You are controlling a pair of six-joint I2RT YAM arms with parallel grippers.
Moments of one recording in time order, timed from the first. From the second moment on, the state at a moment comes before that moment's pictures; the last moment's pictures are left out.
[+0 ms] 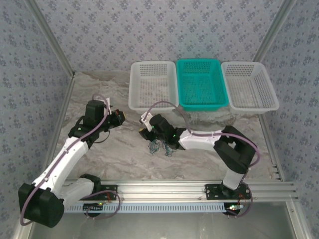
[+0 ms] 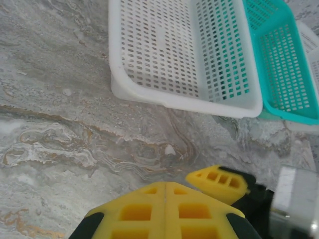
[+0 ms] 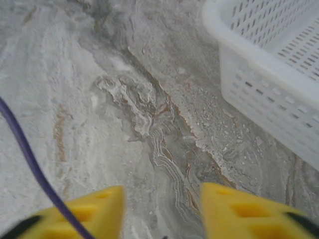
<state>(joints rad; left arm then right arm) -0.32 1.02 0.81 -0.42 0.22 -0.61 0.96 1.75 0.97 0.21 0.11 0.02</state>
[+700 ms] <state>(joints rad) -0.52 1.17 0.57 -0.14 0.23 -0.79 0.84 1.49 0.91 0.18 -0.10 0.44</state>
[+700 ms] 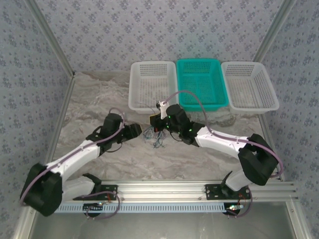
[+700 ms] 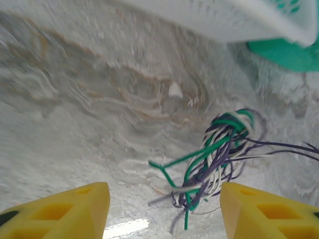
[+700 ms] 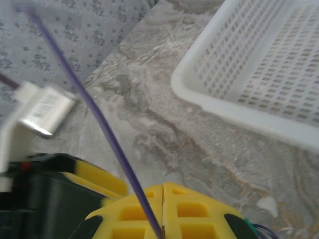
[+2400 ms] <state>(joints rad) -0.47 1.23 0.65 -0.20 0.13 -0.87 0.27 0.81 1.03 -0.59 0.05 0.71</state>
